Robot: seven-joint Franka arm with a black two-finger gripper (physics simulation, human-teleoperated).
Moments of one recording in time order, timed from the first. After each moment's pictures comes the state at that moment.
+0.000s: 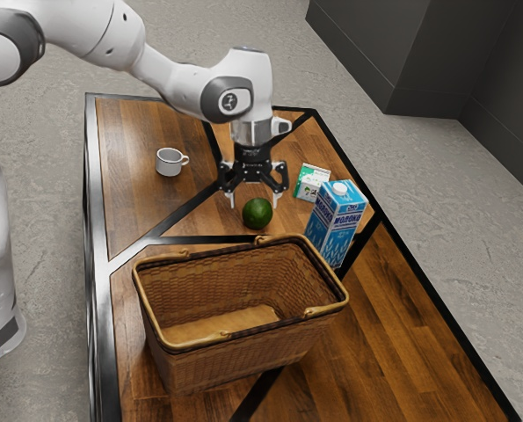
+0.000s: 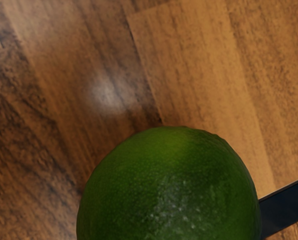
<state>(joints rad) 0.11 -0.12 0.09 -2.22 -0.36 2.18 -0.82</state>
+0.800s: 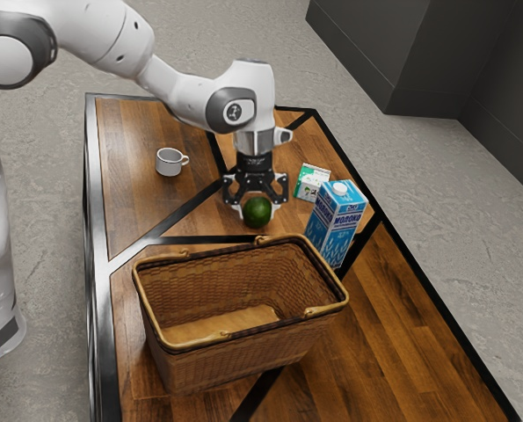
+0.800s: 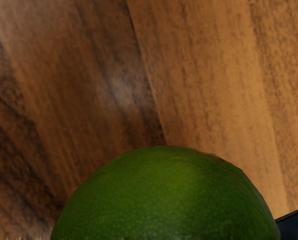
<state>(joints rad) 0.10 -0.09 0.08 -2.21 -0.39 2.21 -0.87</state>
